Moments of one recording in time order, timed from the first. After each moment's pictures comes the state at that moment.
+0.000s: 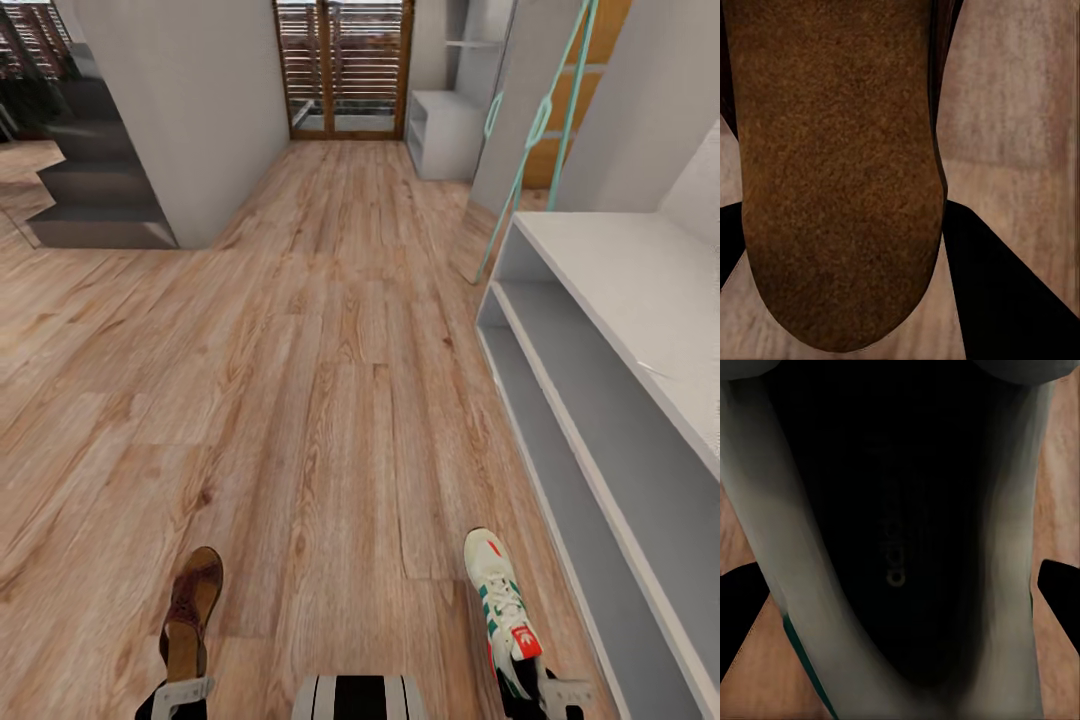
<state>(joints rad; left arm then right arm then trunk) -0.25 0.07 0.16 -0.30 0.03 -0.56 -0.09 -0.20 -0.07 -0.16 -0.42 0.07 -0.56 0.09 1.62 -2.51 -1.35</state>
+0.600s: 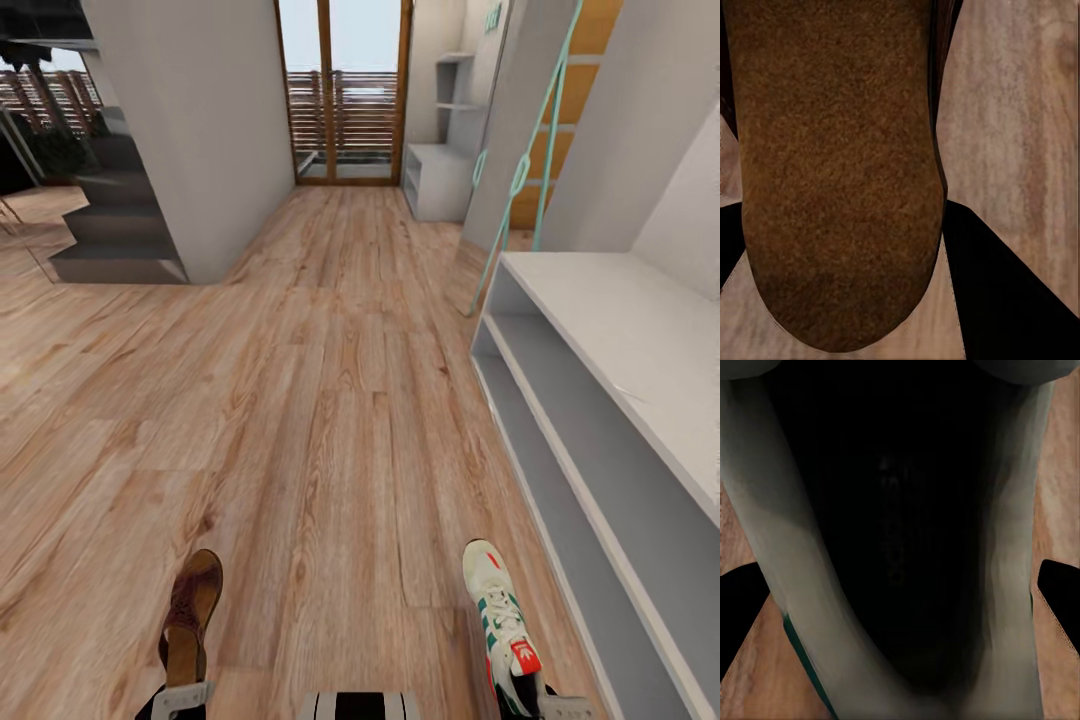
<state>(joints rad) -0.24 0.07 0.16 -0.30 0.03 -0.57 -0.09 -0.20 -0.06 -0.16 -0.35 0.07 -0.60 0.09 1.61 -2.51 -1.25</state>
